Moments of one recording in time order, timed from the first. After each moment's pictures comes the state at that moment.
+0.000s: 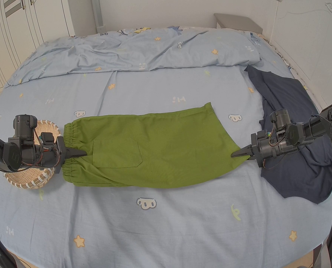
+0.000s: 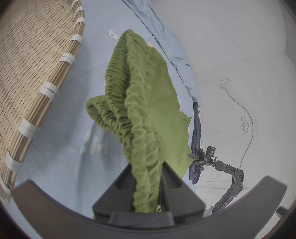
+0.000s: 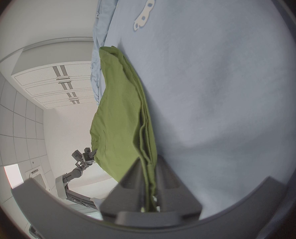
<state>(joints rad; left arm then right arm) 0.13 1.88 -0.89 -0.33 -0.78 -0.56 0.06 2.27 -1.44 0.12 0.91 0.50</state>
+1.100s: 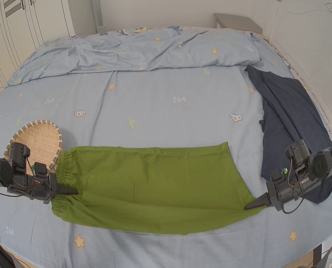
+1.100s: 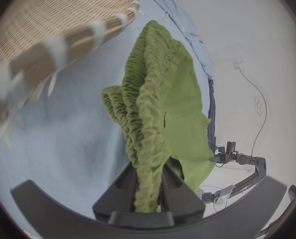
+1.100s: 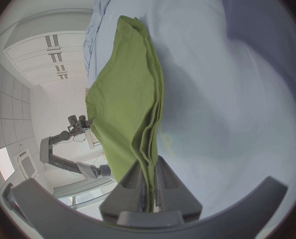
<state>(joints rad) 0.25 1.83 -0.70 -0.09 -0.79 -0.19 0.12 1.89 -0.79 0.13 0.82 0.25</state>
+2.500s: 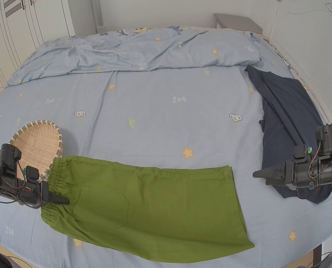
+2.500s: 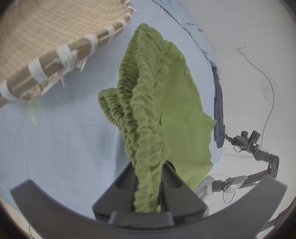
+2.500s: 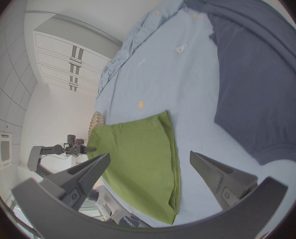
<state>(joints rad) 0.27 1.68 -0.68 0.15 -0.72 -0.01 0.14 1.58 -0.62 -0.22 0.63 0.39</state>
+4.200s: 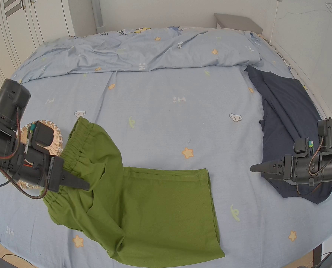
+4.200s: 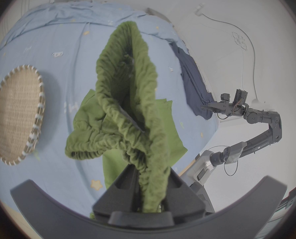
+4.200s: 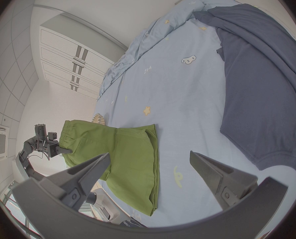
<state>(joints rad) -0.30 1.43 -1.14 0.63 -0.40 -0.13 0.21 1.52 -0.66 -0.22 0.53 0.41</state>
